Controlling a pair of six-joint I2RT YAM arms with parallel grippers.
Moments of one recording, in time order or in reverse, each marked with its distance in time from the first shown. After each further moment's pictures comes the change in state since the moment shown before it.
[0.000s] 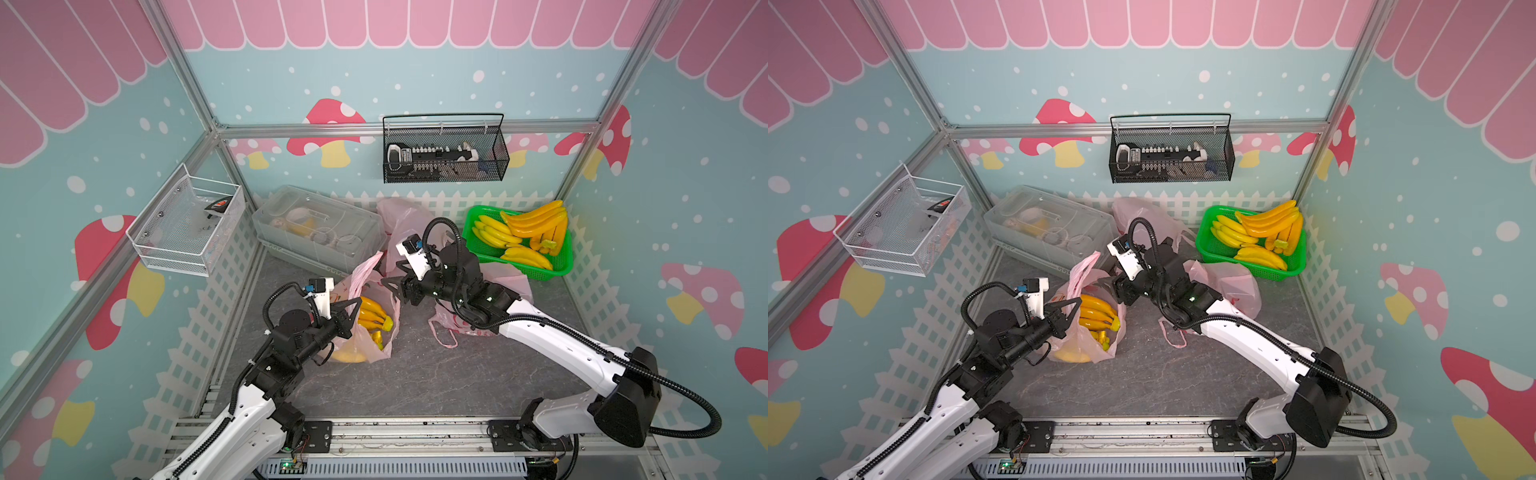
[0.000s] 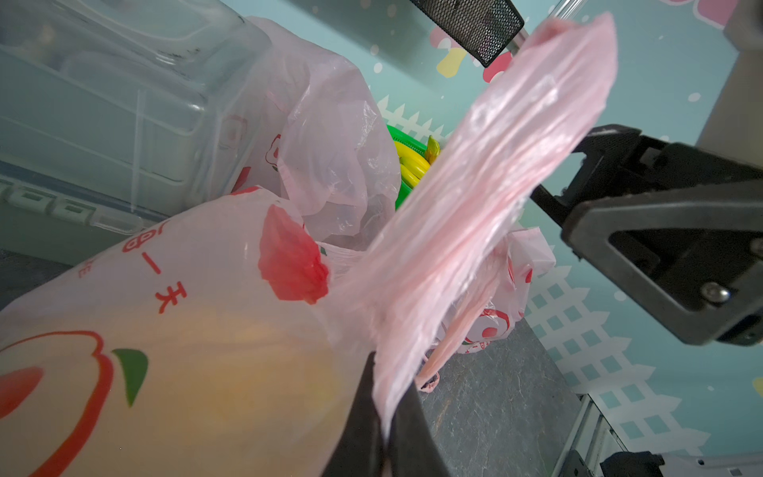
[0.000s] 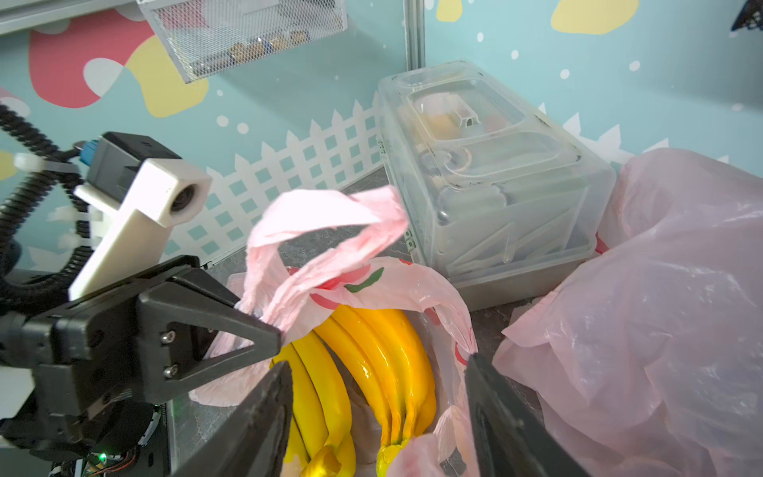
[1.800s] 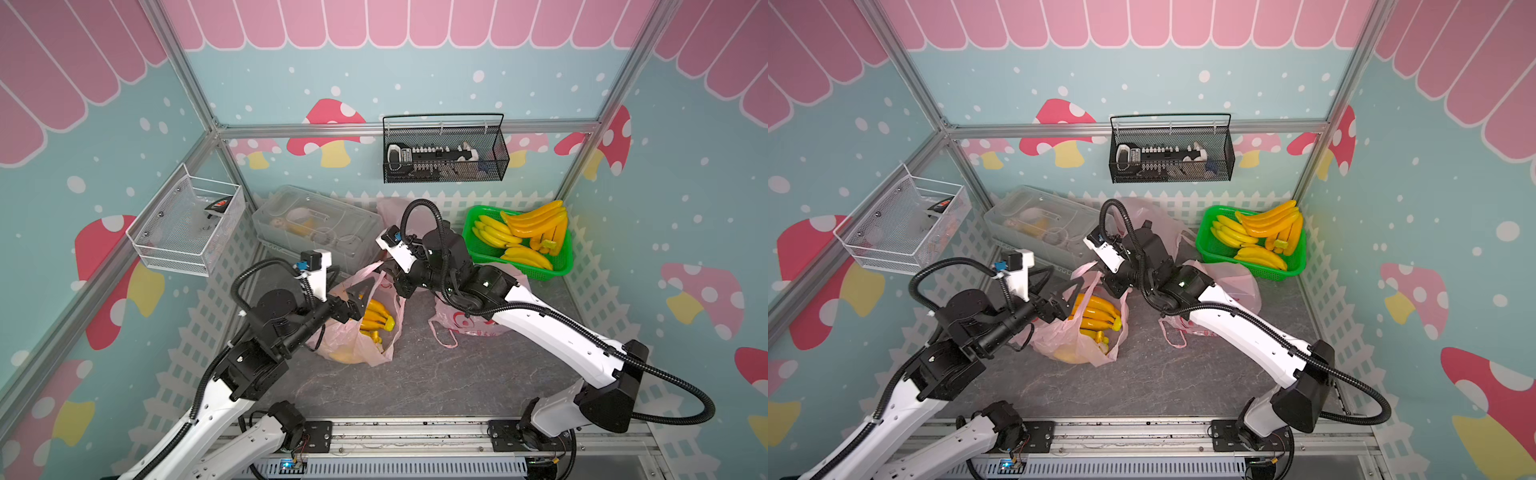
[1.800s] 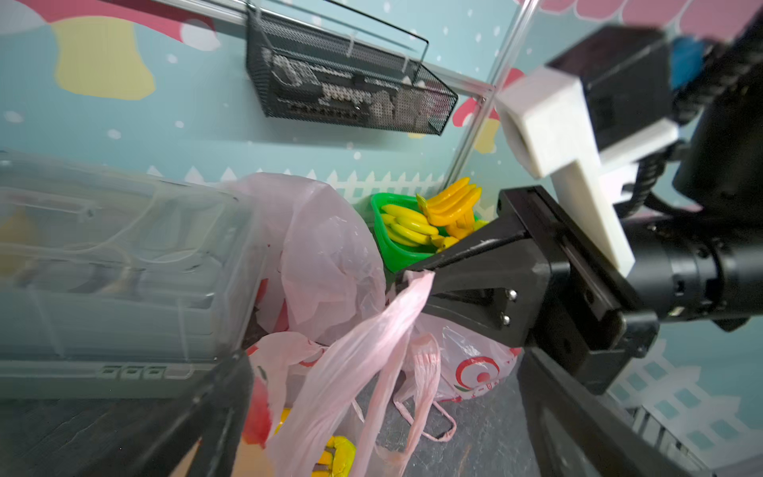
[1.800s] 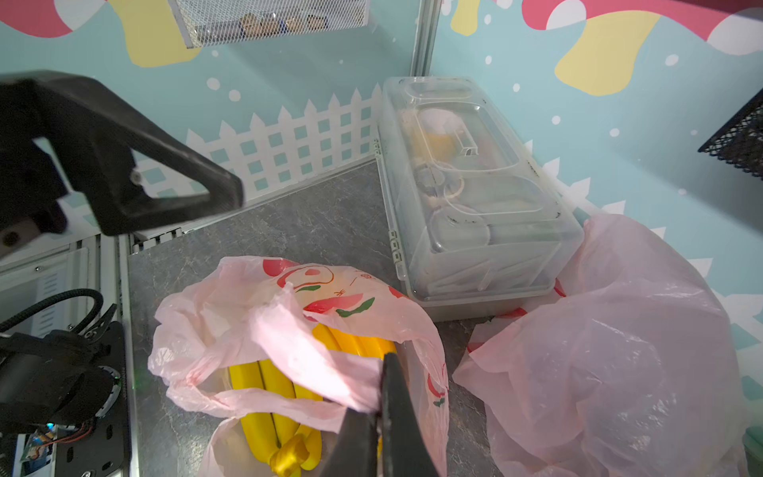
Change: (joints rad) left arm -0.187 0.095 0.449 -0.290 -0.212 0.310; right arm 0.090 0.097 0.322 -0.323 0.141 -0.190
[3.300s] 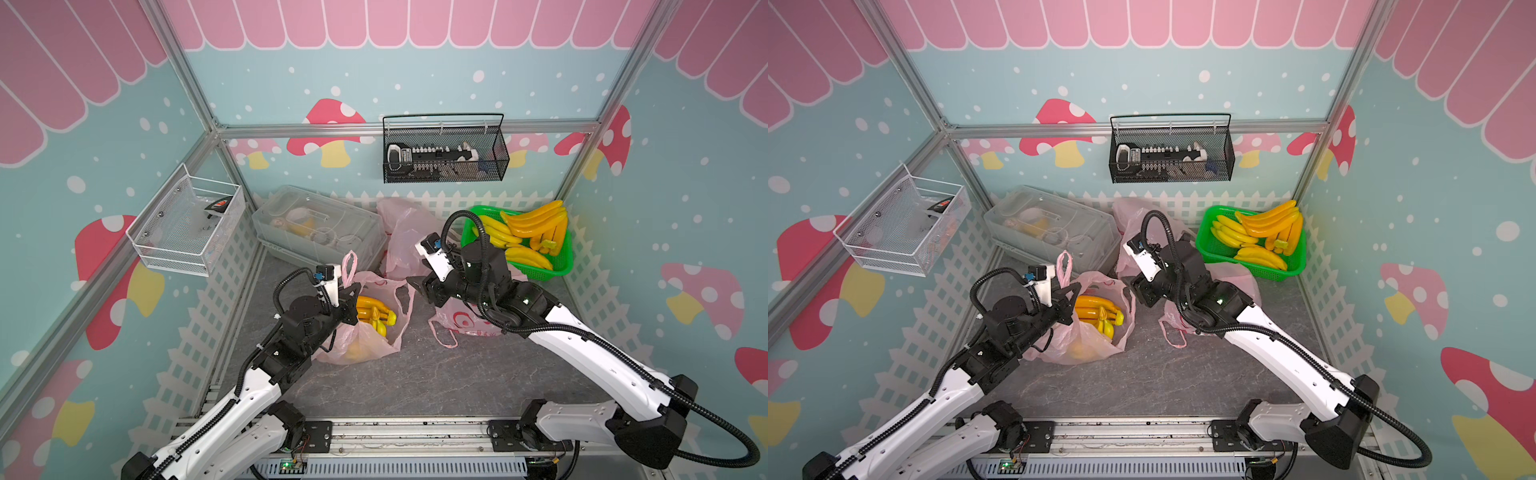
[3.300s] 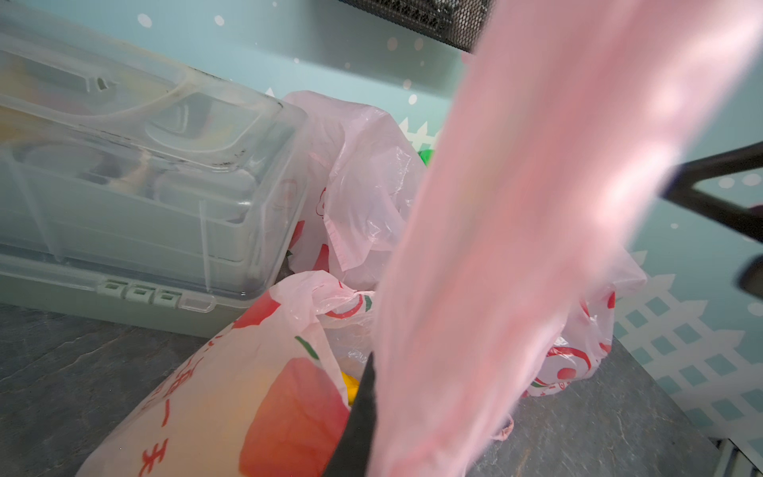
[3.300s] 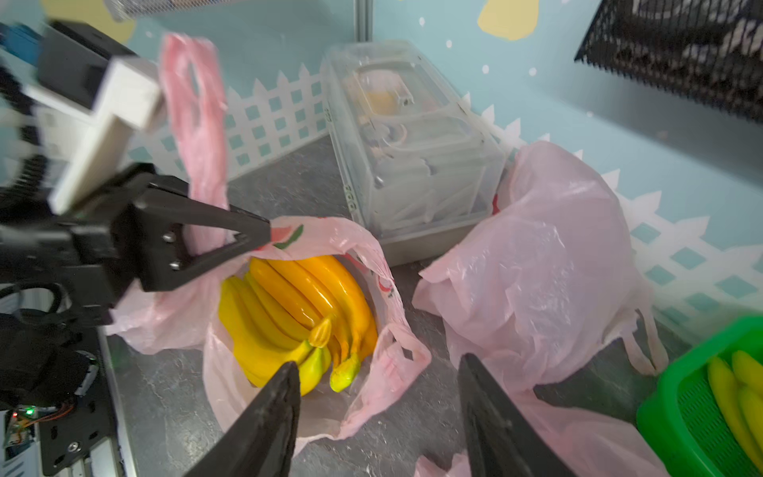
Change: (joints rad) left arm 0.128 0.036 -0.320 0.279 0.011 -0.106; right arm -0.108 -0.226 -0.243 -0.047 0.049 0.051
